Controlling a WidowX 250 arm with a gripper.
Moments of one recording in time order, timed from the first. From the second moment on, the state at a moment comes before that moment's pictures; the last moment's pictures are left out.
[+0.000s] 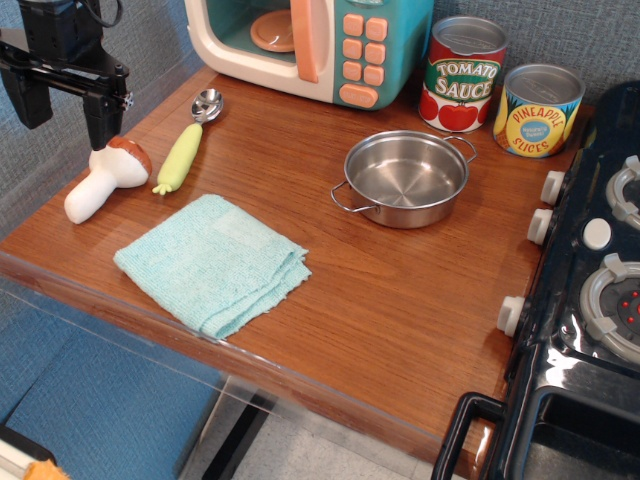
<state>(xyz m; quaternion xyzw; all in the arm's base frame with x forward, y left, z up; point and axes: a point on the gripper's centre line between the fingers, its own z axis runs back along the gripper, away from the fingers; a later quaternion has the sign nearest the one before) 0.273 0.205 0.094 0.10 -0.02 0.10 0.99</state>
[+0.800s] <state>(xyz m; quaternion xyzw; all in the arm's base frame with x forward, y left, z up) 0.248 0.162 0.088 0.05 -0.04 0.05 1.00</state>
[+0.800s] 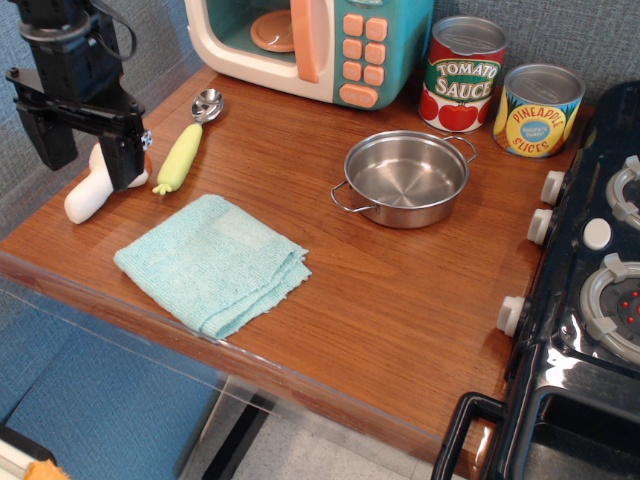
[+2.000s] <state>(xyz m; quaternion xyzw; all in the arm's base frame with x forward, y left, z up) 0.244 0.089 0.009 0.02 -0.07 -0.02 1.00</state>
